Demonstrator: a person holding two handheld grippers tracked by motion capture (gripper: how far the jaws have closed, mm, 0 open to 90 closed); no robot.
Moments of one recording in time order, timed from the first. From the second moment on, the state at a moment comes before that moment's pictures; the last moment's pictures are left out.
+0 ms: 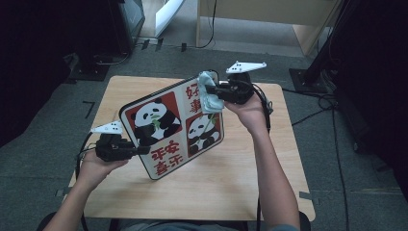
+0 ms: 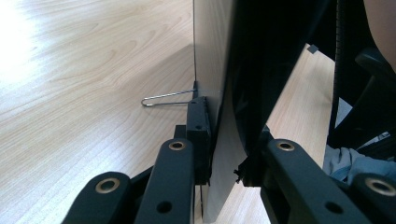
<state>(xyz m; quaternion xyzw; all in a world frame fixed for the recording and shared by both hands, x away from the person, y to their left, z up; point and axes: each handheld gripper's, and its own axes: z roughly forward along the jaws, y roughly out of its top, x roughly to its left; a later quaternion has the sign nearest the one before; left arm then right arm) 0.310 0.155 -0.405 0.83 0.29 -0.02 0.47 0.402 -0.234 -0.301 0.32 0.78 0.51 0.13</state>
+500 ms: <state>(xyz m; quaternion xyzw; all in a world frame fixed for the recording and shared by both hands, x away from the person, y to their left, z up) 0.307 0.156 -0.405 0.83 0.29 -0.02 0.47 0.400 -0.230 -0.308 0.32 0.79 0.51 0.11</state>
